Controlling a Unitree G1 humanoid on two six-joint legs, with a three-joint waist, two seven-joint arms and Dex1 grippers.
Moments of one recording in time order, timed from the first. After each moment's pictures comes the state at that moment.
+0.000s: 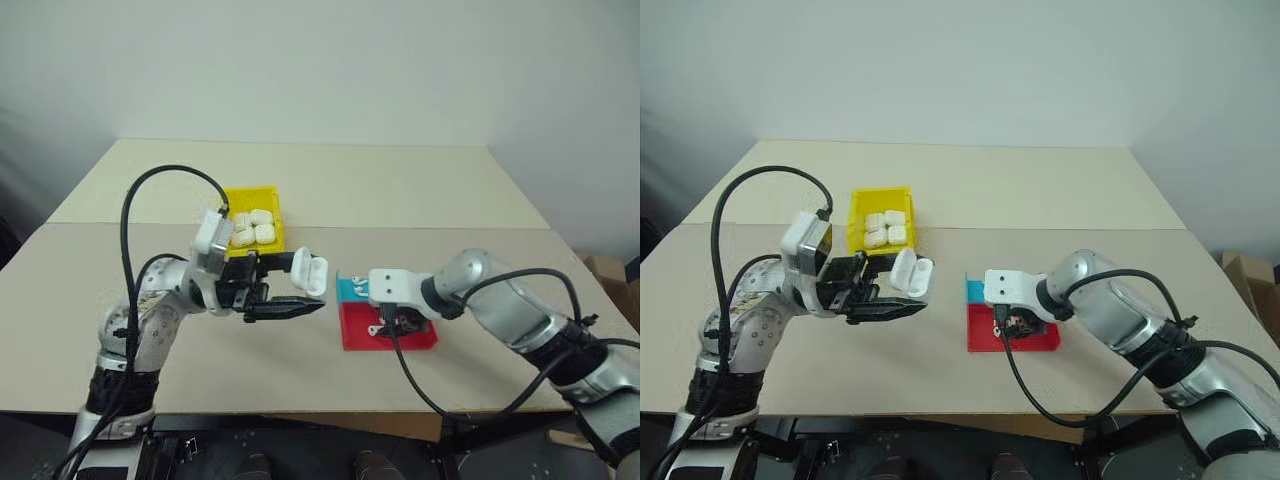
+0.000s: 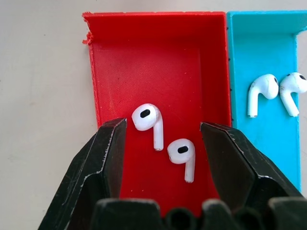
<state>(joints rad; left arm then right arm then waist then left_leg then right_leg) -0.50 0.51 0.07 -0.25 -0.74 0.51 -1.30 -0.81 -0.81 0.64 -0.15 -0.01 0.68 1.16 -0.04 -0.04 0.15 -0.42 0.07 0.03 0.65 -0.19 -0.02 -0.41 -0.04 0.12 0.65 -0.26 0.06</state>
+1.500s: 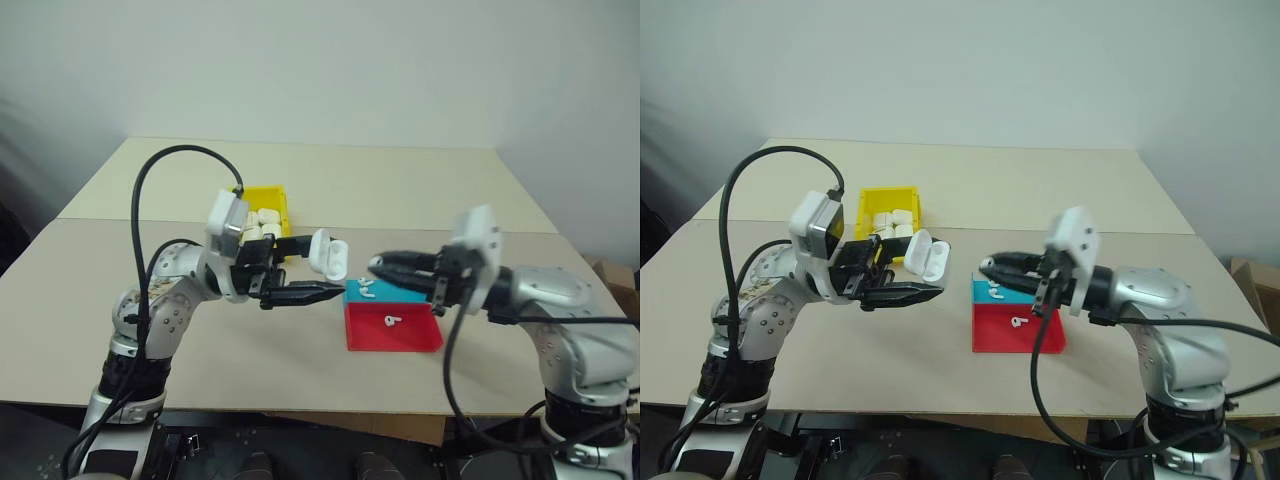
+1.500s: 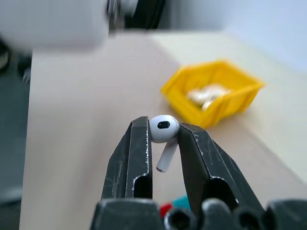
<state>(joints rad) -0.62 0.49 0.00 -0.22 -0.78 0.50 -1.24 -0.45 -0.46 -0.27 -0.57 0.49 0.82 0.97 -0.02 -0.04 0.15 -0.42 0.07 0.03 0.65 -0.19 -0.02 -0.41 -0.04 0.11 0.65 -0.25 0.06</state>
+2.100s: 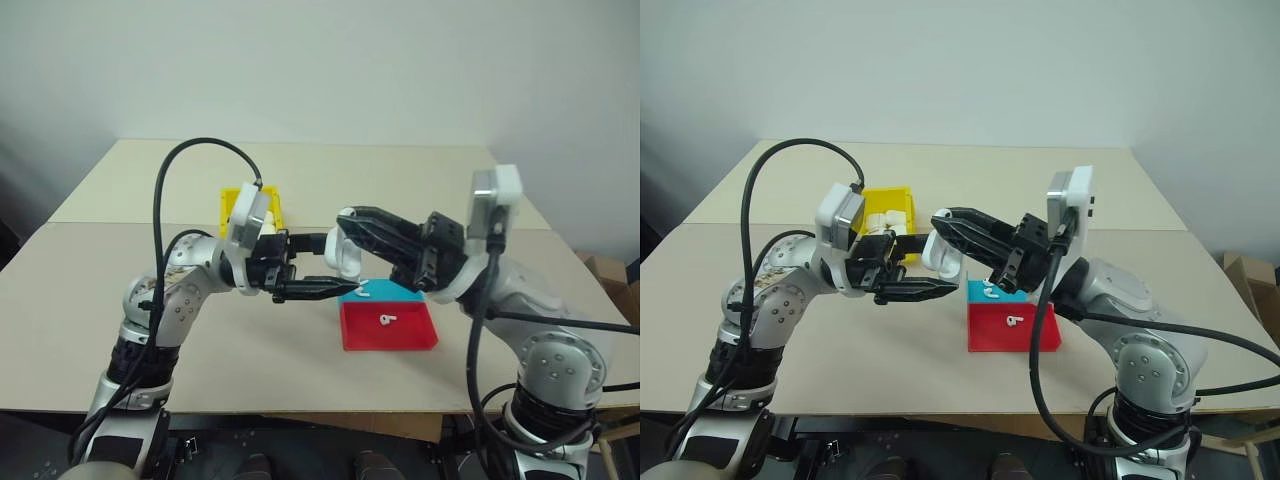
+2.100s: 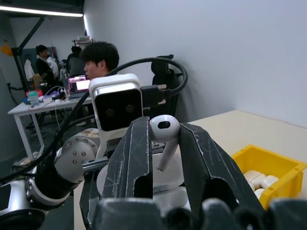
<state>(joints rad) -0.67 0.49 -0.04 -0.18 -0.75 0.54 -1.22 -0.54 -0.32 -0.19 -0.66 0.94 0.88 0.55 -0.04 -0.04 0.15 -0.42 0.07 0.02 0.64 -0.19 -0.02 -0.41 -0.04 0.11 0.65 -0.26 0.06</state>
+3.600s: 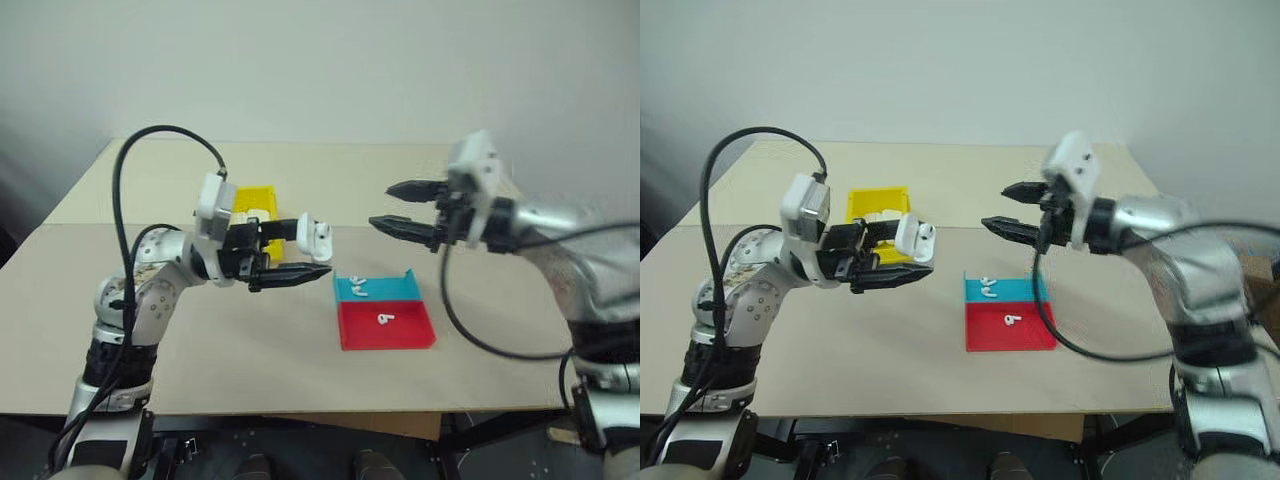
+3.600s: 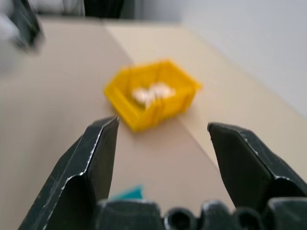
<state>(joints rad) -0.64 0.55 0.05 -0.18 -0.74 0.48 -1.23 -0.91 -0.80 0.22 -0.01 0.42 0.62 0.95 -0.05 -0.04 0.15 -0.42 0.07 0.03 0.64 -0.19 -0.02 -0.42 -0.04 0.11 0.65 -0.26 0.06</state>
